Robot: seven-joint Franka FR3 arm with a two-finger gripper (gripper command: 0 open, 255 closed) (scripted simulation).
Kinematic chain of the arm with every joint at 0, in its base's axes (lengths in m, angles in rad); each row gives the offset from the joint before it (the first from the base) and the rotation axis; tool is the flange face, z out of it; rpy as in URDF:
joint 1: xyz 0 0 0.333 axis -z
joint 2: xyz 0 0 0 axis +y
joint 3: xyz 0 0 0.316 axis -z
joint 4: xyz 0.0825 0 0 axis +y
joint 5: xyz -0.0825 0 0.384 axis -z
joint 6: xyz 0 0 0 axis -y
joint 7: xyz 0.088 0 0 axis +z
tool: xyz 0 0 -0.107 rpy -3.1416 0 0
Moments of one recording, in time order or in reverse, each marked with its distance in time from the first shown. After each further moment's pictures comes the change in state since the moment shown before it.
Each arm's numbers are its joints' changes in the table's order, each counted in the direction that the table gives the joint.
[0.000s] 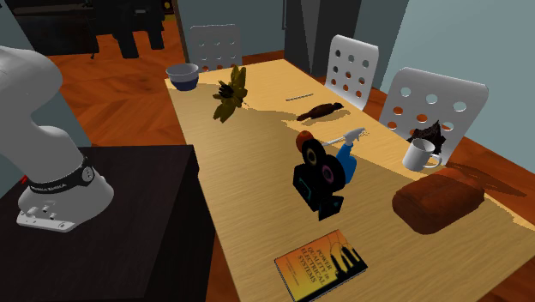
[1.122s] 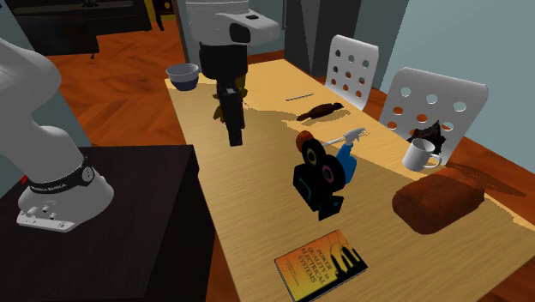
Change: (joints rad) arm -0.042 0.499 0.172 -0.027 0.025 0.466 0.337
